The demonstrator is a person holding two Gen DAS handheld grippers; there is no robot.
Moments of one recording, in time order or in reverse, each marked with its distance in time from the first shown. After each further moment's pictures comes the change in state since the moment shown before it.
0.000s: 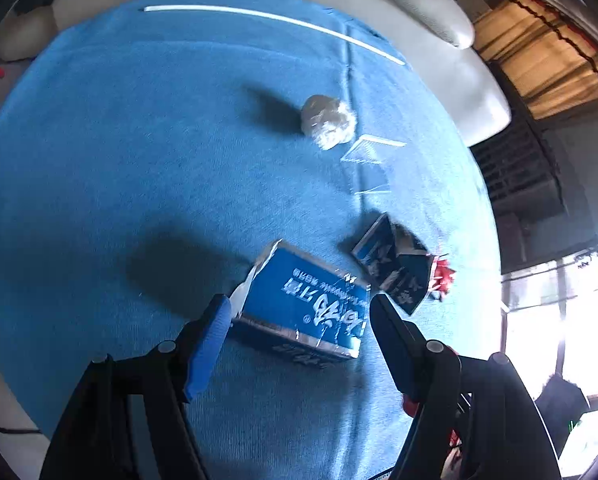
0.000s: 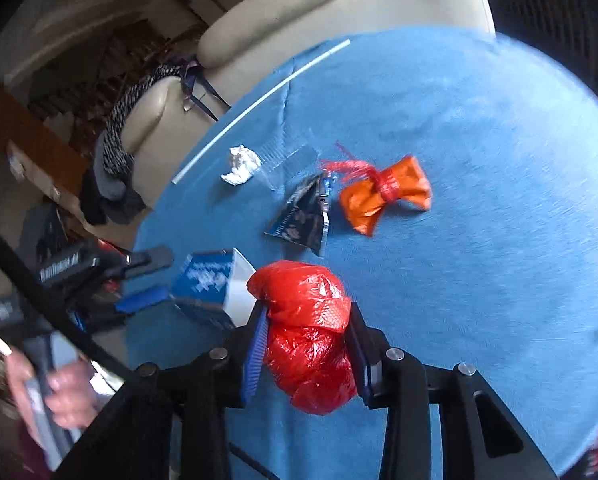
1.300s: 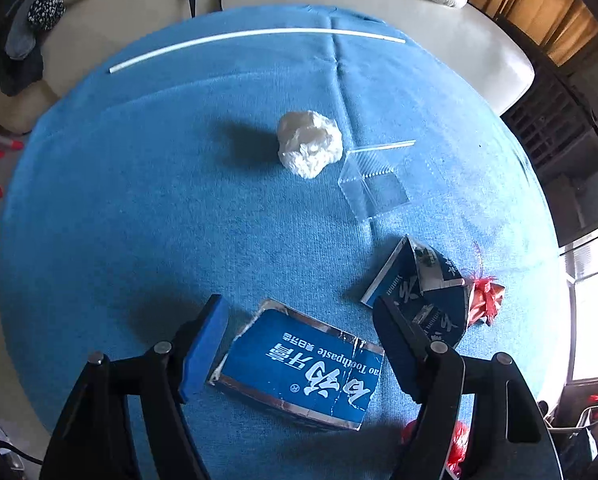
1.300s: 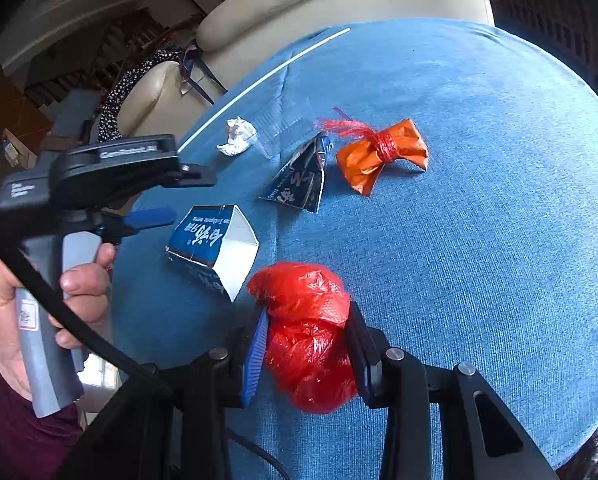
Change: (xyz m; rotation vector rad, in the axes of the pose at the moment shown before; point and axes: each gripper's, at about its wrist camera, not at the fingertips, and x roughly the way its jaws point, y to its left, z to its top) left arm 0.047 -0.056 0.033 0.193 -0.028 0.235; right arm 0.012 0.001 -0.023 0.015 0.042 0.008
